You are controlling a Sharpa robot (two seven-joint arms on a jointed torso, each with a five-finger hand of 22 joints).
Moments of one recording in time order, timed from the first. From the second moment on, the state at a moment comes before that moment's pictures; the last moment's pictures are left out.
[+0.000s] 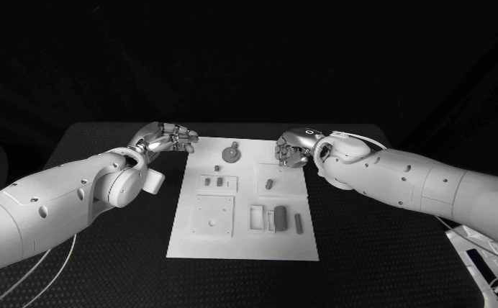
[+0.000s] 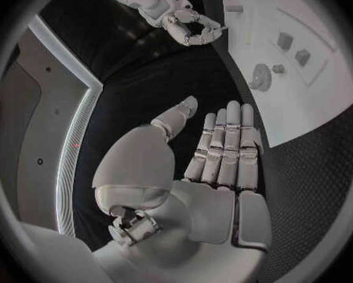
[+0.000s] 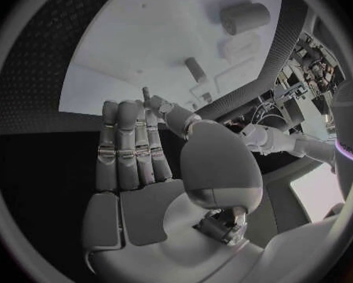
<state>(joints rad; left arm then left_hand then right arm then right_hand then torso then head) 1.20 -0.68 -0.09 1.16 -0.34 -0.18 0.27 1.09 -0.05 0.52 -0.29 0.08 0.84 0.19 0.33 0.46 1.04 0.17 0.09 0.25 0.91 0.11 0.66 0.38 0.02 0.92 0.00 0.07 1.01 1.09 -0.70 0.02 1.16 -1.58 -0.25 0.00 1.20 -0.07 0.70 -0.29 0.09 1.00 0.11 0.43 0.43 1.25 0.06 0.21 0.21 1.24 -0.04 0.83 0.79 0.25 1.08 0.08 0.51 1.31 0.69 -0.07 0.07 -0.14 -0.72</state>
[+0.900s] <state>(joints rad) 1.20 -0.68 -0.09 1.16 -0.33 -0.19 0.27 1.09 -0.05 0.52 -0.29 0.08 0.84 0.19 0.33 0.46 1.04 0.17 0.09 0.25 0.91 0.11 0.65 0.39 0.02 0.92 0.00 0.07 1.01 1.09 -0.66 0.03 1.35 -1.54 -0.35 0.07 1.19 -0.07 0.70 -0.29 0.09 1.00 0.11 0.43 0.43 1.25 0.06 0.21 0.21 1.24 -0.04 0.83 0.79 0.25 1.08 0.08 0.52 1.31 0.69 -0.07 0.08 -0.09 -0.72</state>
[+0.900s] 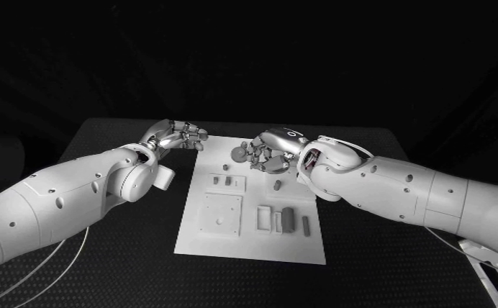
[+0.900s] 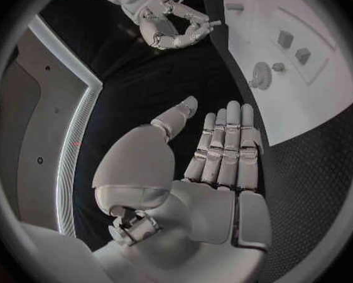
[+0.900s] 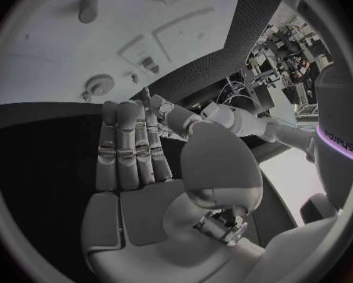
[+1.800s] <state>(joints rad) 1.20 -0.67 -0.09 1.16 -0.32 -0.20 0.27 1.09 -0.05 0.52 -0.29 0.08 0.84 0.19 0.33 0.46 1.04 0.17 0.09 0.25 0.90 0.11 0.64 0.39 0.02 0.91 0.00 0.07 1.01 1.01 -0.53 -0.03 1.33 -1.71 -0.35 0.04 1.20 -0.07 0.70 -0.29 0.09 1.00 0.11 0.43 0.44 1.25 0.06 0.20 0.22 1.24 -0.05 0.83 0.79 0.25 1.08 0.08 0.52 1.31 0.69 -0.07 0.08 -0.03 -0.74</state>
